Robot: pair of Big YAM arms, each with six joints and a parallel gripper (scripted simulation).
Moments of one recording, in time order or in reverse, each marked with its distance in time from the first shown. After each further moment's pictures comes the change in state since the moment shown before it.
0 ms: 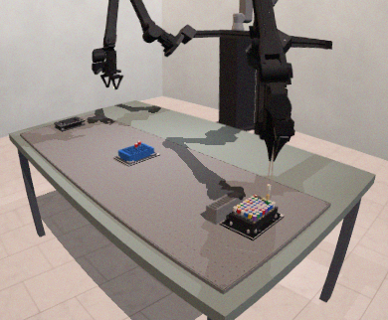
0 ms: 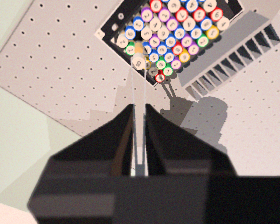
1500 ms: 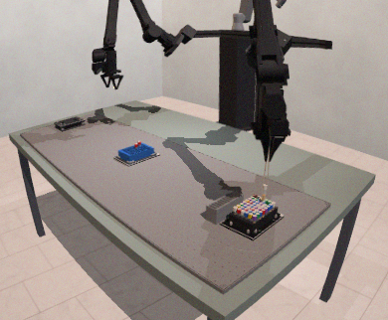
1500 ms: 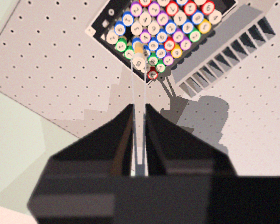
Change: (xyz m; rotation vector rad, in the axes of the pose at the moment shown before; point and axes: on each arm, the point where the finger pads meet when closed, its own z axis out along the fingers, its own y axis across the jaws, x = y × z) left arm 0.006 -0.010 0.004 0.005 -0.002 0.016; right arm 0.000 0.000 0.000 0.000 0.000 0.000
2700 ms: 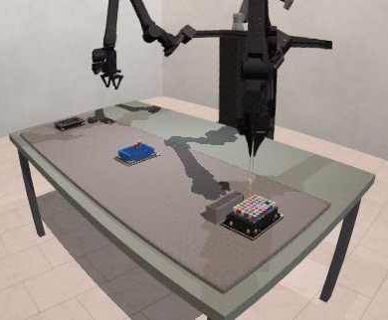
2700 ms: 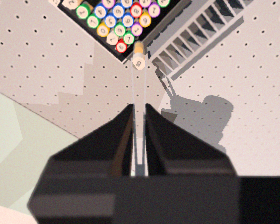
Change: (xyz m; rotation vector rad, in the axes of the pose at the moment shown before) left arm 0.036 -0.039 0.002 -0.003 0.002 0.002; right arm 0.000 0.000 0.000 0.000 0.000 0.000
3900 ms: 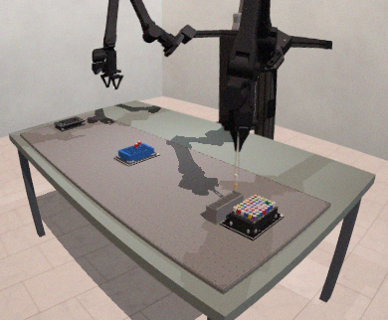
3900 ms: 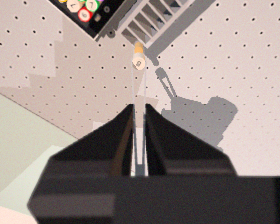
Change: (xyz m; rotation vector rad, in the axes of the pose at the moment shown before) left arm 0.035 -0.038 0.002 -0.004 -0.002 -0.001; right arm 0.000 0.000 0.000 0.000 0.000 0.000
